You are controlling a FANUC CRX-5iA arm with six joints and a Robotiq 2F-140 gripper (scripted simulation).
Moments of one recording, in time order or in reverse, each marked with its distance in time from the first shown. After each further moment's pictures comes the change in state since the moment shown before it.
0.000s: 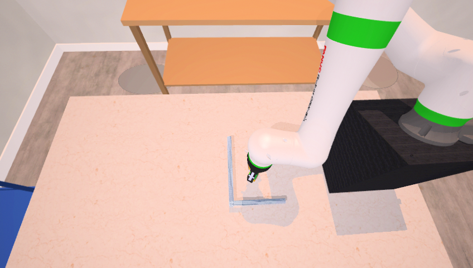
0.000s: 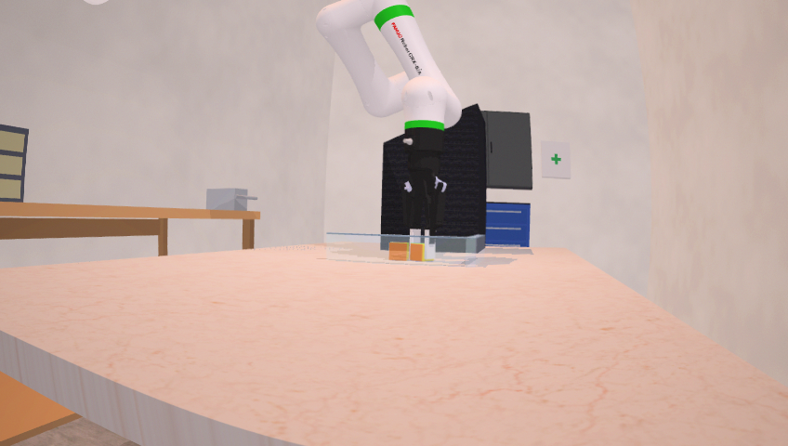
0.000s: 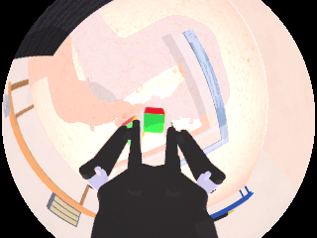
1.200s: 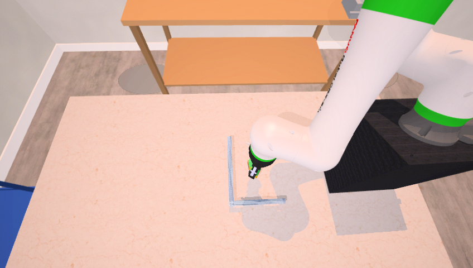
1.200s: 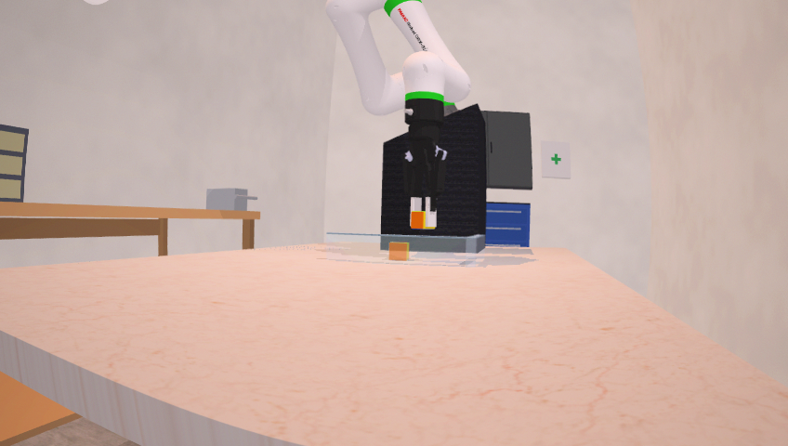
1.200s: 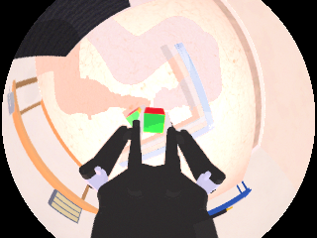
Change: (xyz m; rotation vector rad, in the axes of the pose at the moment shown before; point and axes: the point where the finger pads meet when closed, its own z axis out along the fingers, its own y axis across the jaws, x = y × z) arm 0.000 0.000 -0.072 0.000 0.000 0.000
